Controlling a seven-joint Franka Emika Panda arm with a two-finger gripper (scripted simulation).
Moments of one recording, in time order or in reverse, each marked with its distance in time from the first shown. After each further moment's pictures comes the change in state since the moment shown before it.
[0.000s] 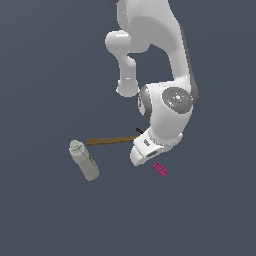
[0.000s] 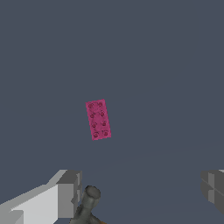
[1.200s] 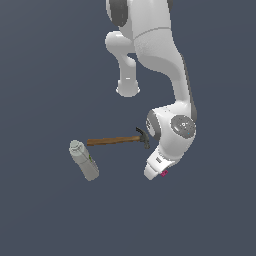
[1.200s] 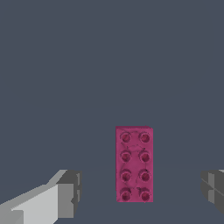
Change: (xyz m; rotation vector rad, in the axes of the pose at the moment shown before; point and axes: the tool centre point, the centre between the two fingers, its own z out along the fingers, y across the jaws) arm 0.032 -0.041 0.086 0.017 0.027 -0.182
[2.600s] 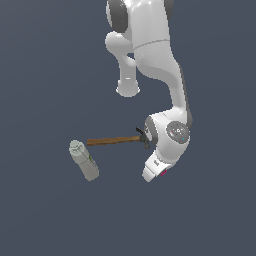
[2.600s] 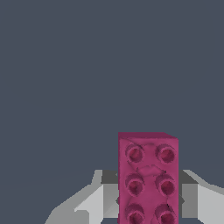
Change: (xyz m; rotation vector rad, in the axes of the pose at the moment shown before) arm -0.005 0.001 0.031 0.001 -0.001 -0.003
